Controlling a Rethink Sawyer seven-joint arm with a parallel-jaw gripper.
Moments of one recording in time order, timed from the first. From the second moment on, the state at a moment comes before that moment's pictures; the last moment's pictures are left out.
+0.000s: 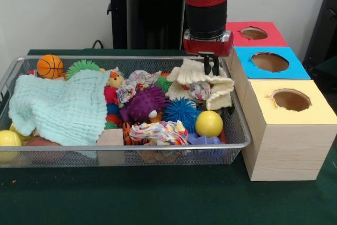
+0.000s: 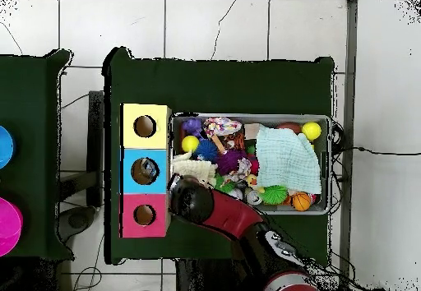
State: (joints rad) arm -0.31 -0.61 0.16 2.08 0.22 0.13 1.70
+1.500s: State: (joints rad) arm -0.01 -0.84 -0.09 2.11 0.22 0.19 1.70
